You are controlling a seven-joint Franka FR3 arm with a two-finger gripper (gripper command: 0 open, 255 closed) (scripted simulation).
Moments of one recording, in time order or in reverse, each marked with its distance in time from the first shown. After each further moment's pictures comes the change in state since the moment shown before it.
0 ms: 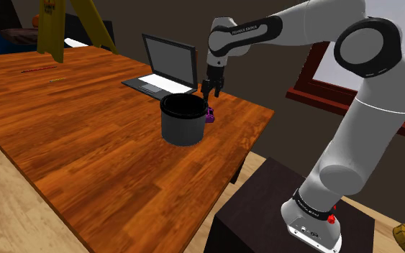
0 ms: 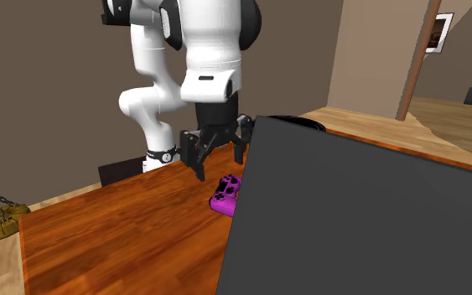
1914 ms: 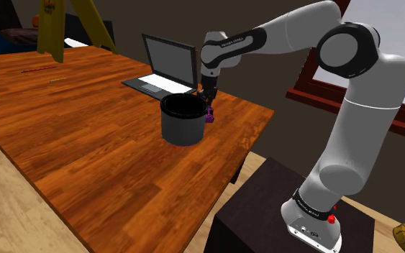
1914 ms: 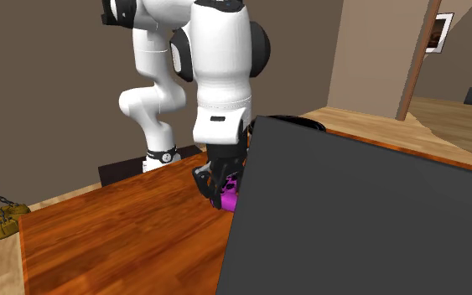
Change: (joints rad) arm 0.001 0.114 0.005 0.016 0.030 0.083 -0.008
